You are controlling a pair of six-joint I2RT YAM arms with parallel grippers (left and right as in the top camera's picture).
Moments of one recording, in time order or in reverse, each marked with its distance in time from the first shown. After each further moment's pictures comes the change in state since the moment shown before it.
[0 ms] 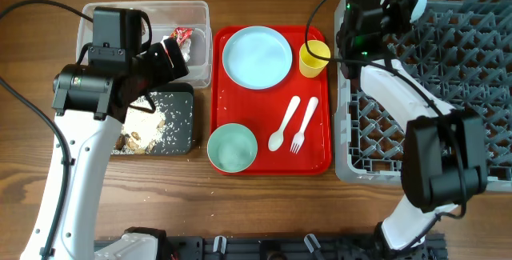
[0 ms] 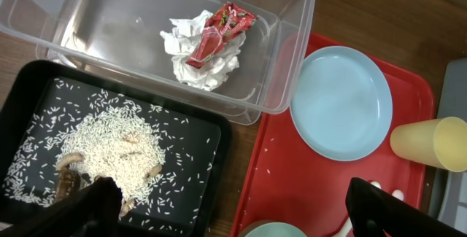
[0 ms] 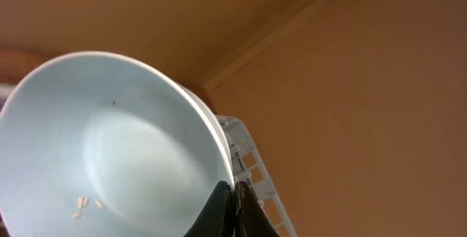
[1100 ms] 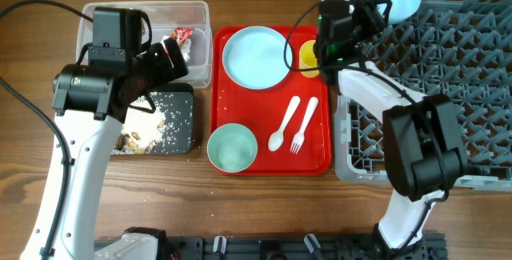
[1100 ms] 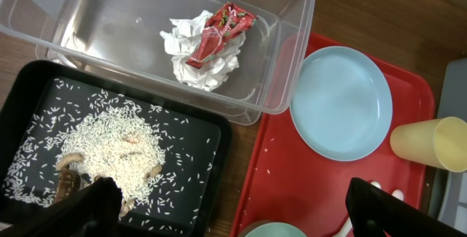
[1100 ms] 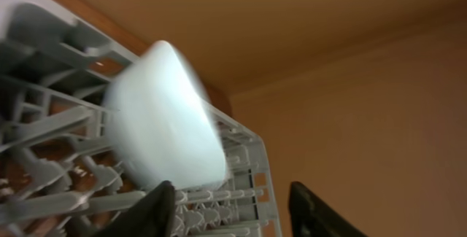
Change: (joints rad) left arm 0.000 0.000 0.000 0.000 0.000 0.000; right arm 0.102 0.089 0.000 0.010 -0.025 -0.184
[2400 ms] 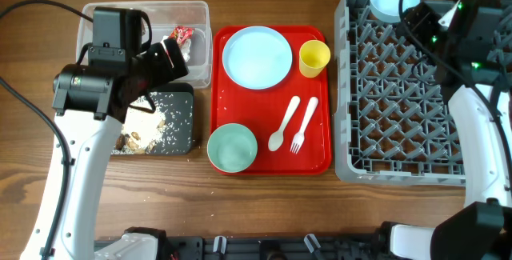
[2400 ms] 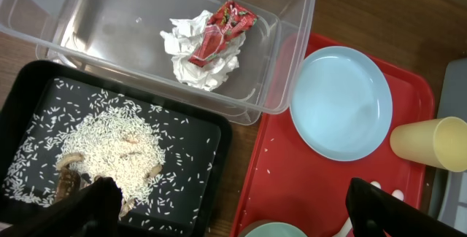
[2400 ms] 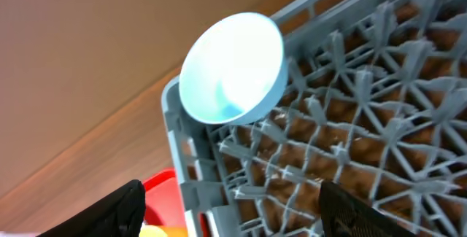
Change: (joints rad) left arm 0.000 0.000 0.000 0.000 0.000 0.000; right arm -0.484 -0.478 0.019 -0.814 -1.224 1.362
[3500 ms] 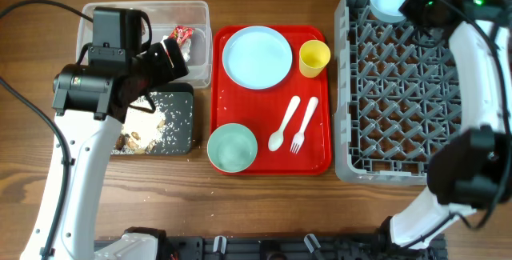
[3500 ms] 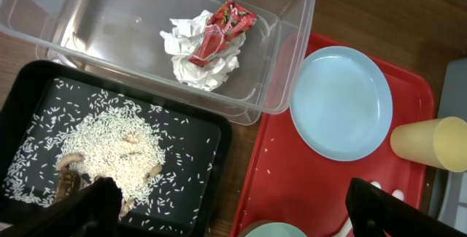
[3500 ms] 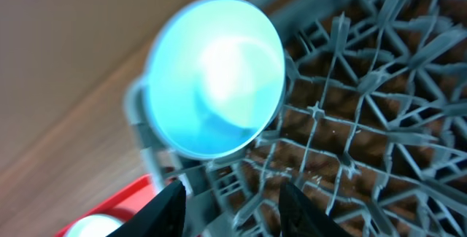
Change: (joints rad) left arm 0.000 0.000 0.000 0.000 0.000 0.000; right arm 0.017 0.396 0.487 -0.355 0.047 0.024
